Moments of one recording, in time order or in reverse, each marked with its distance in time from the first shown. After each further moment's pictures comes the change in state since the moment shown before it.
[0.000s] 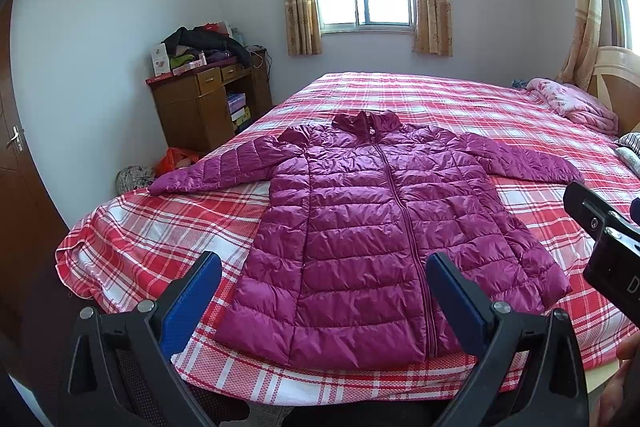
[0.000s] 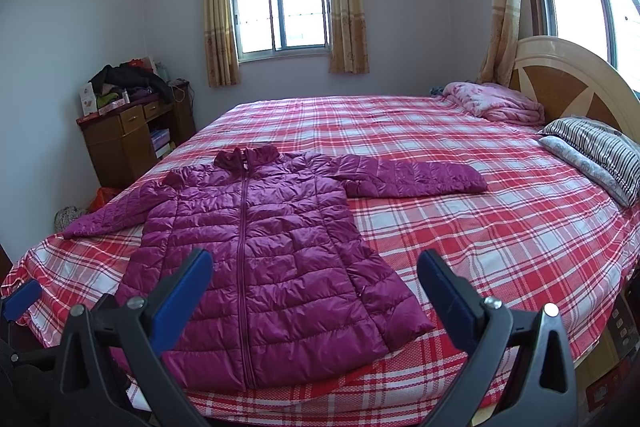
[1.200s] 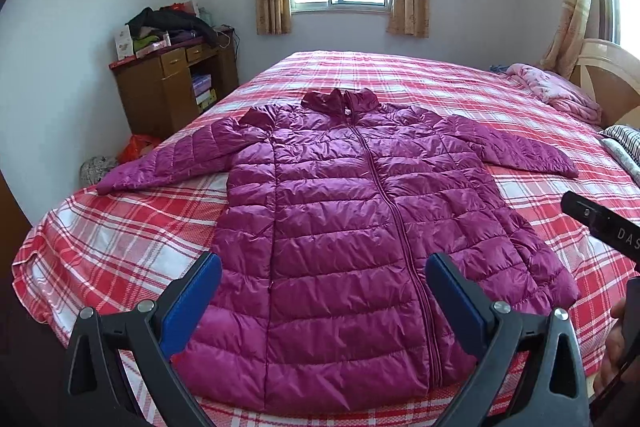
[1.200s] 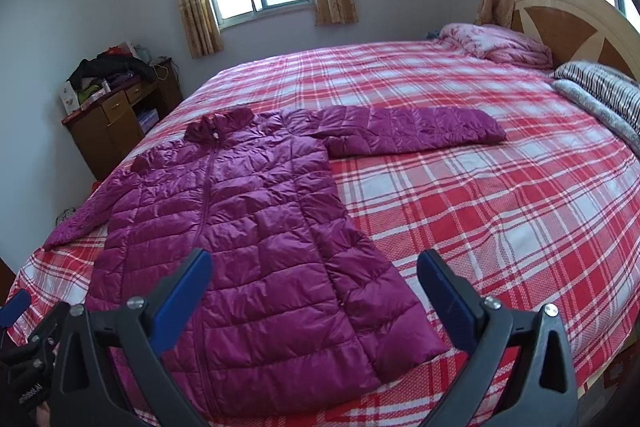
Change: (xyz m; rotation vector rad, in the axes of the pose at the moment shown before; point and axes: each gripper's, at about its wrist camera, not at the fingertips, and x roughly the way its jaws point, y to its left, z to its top) left arm 0.087 0.005 0.017 0.009 0.092 -0.127; right arm 0.107 -0.062 -0.001 0.138 0.184 0.026
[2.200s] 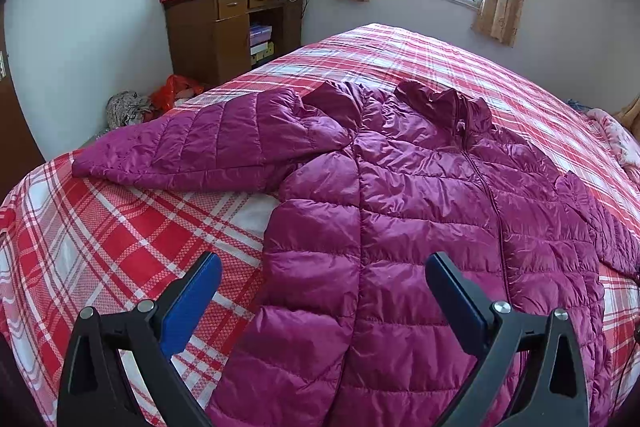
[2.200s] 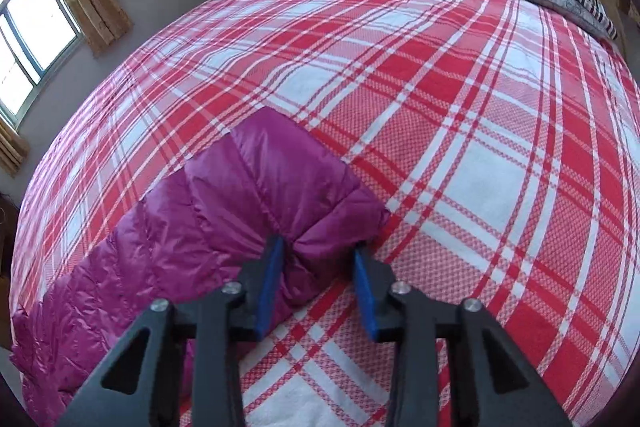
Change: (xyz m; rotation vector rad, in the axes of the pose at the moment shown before) left arm 0.166 0.079 0.072 -0.234 0.104 0.140; right arm 0.207 -0.249 0.137 0.564 0.124 -0.431
